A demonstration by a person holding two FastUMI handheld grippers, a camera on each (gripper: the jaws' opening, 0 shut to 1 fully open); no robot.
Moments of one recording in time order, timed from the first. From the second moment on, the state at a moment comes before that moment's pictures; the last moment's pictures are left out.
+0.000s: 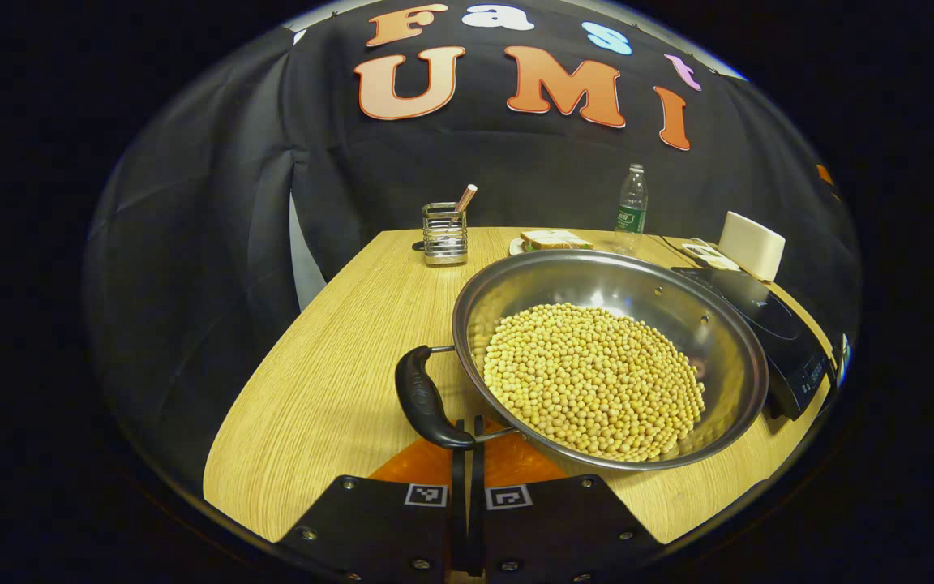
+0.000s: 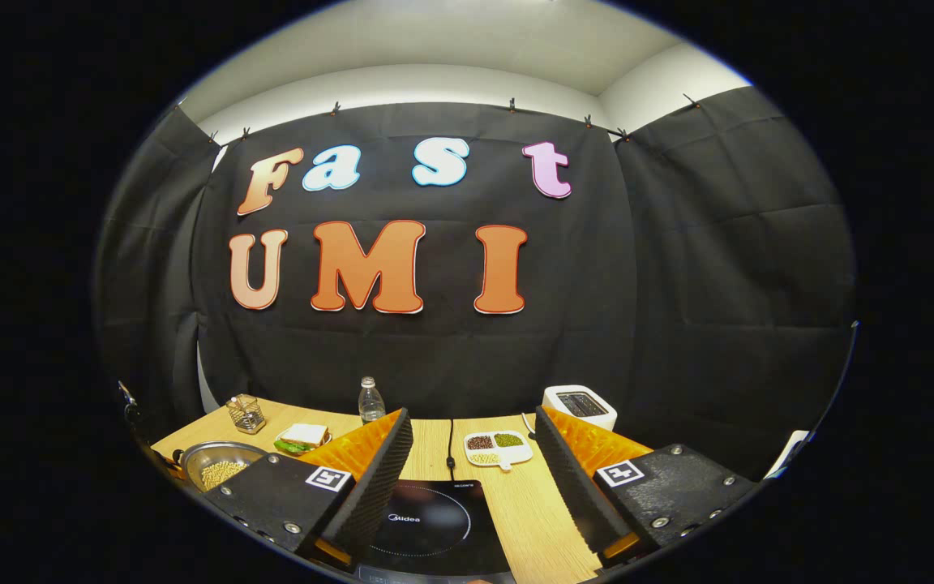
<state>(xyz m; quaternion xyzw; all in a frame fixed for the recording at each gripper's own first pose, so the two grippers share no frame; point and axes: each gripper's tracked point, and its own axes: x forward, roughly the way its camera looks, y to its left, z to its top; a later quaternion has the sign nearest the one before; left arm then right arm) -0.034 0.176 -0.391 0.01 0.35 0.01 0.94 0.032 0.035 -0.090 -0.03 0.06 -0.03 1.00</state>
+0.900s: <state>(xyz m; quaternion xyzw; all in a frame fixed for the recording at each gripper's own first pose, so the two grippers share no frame) 0.014 0.207 -0.403 0.01 0.34 0.00 0.94 0.053 0.070 -0.123 -0.05 0.09 -0.04 0.99</state>
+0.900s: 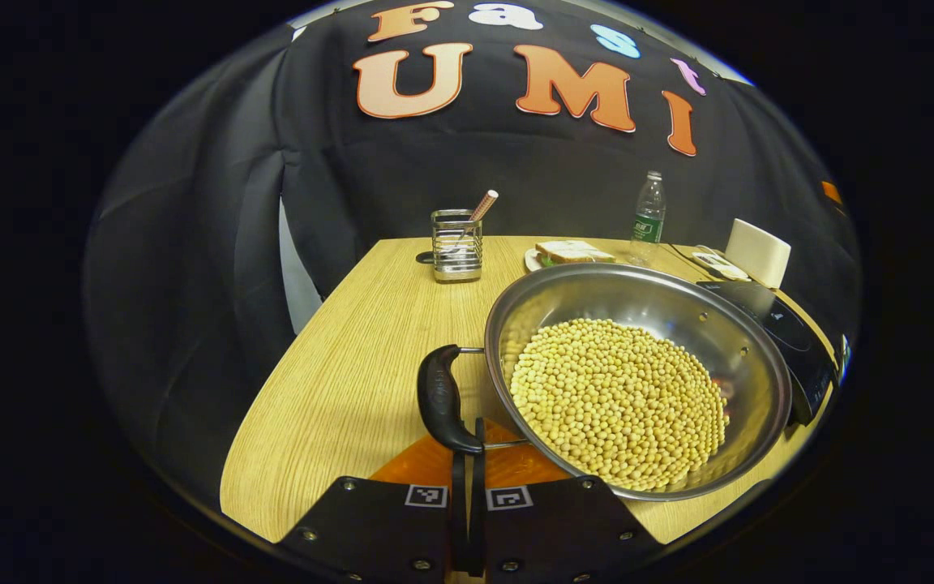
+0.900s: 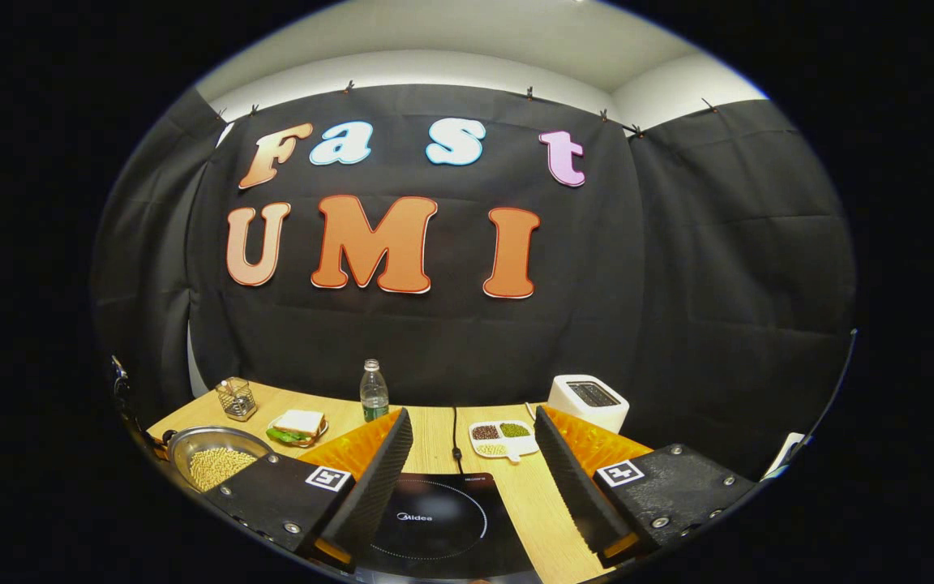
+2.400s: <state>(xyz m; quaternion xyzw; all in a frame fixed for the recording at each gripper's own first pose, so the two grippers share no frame) 0.018 0.215 -0.288 0.03 0.21 -0.02 0.98 0.052 0.251 -0.247 0.03 0.19 0.02 0.98</state>
